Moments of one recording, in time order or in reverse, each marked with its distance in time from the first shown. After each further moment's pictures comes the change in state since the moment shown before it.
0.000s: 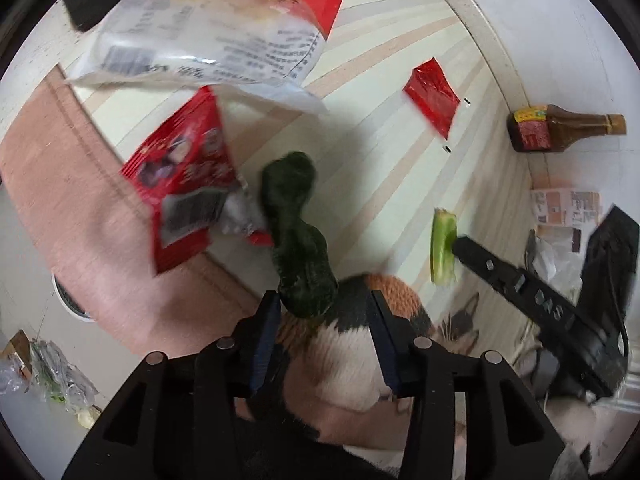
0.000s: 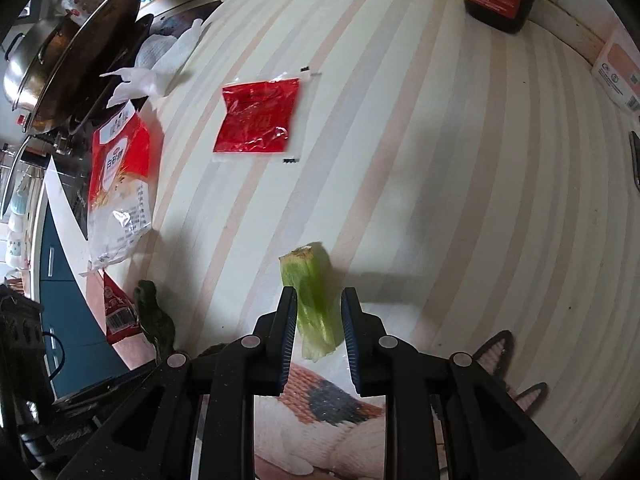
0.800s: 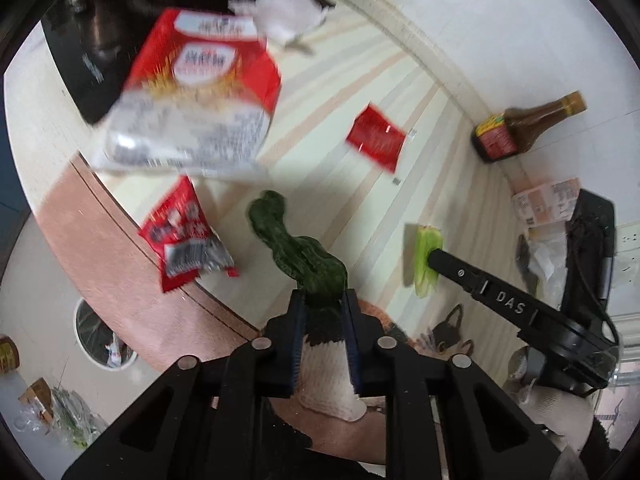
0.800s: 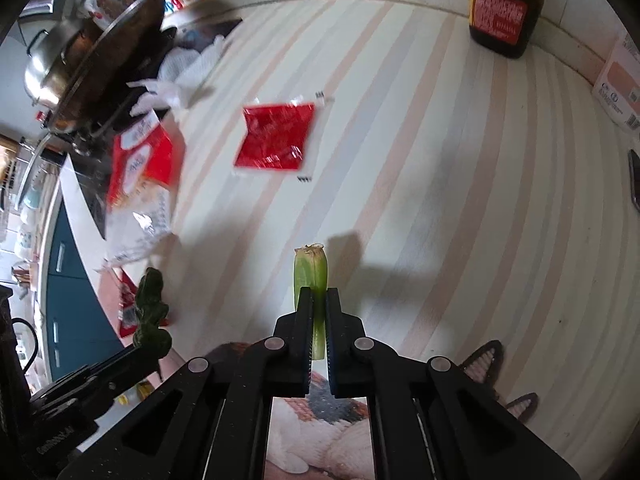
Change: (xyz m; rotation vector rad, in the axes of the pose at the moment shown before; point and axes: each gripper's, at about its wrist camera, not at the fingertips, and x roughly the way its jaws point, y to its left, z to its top) left arm -0.058 -0.034 -0.026 0.142 -0.208 0.056; right arm -0.021 0.001 -0.001 -0.043 -0.080 0.044
